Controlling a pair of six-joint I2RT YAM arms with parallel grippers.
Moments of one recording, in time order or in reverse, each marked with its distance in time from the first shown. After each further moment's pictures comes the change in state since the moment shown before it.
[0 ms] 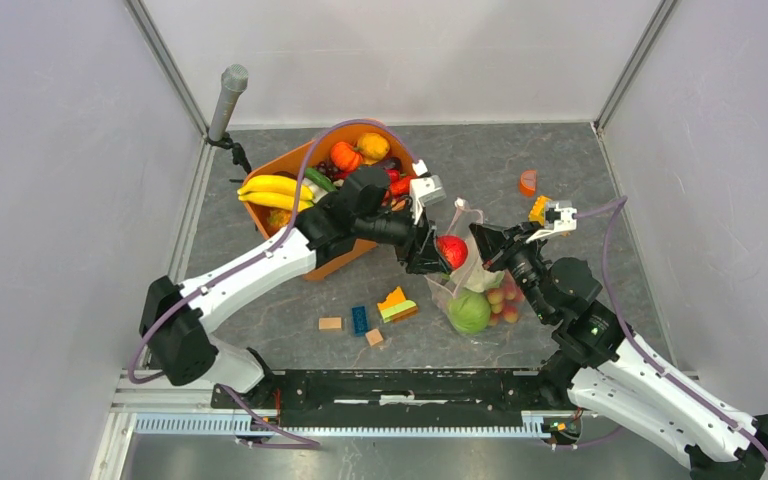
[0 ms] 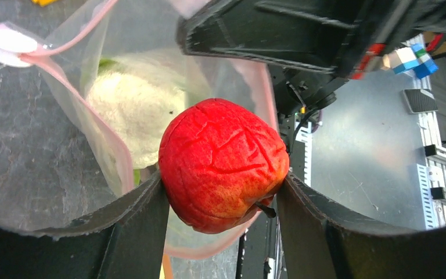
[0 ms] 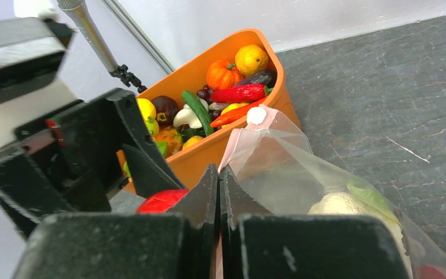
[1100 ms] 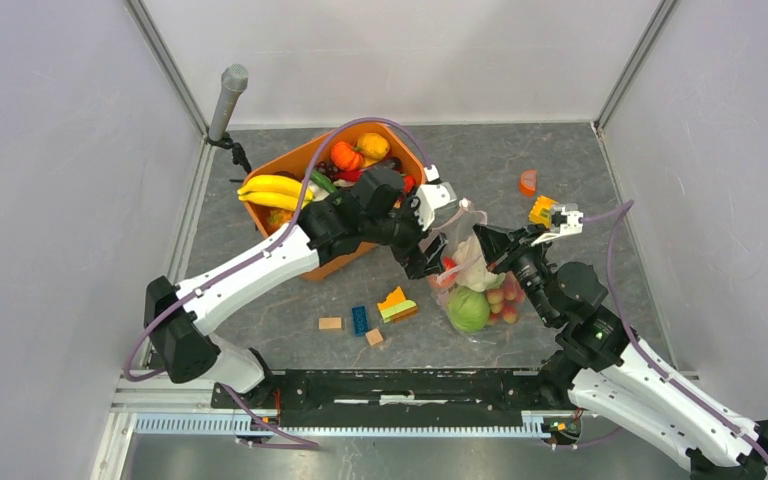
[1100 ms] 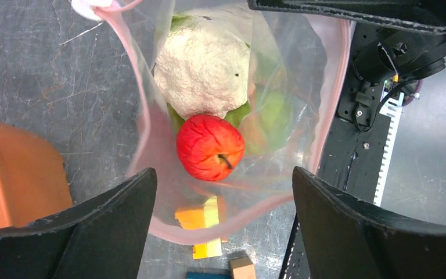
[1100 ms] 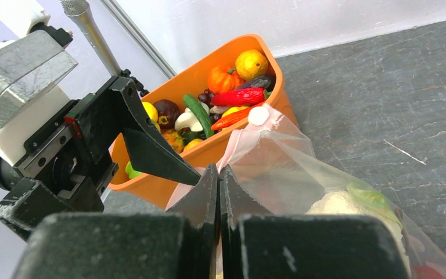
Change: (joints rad) left arm -0.076 0.045 0.164 -0.317 -0.340 0.211; right arm 0.000 -0.039 -0.011 -0.006 0.006 -0.006
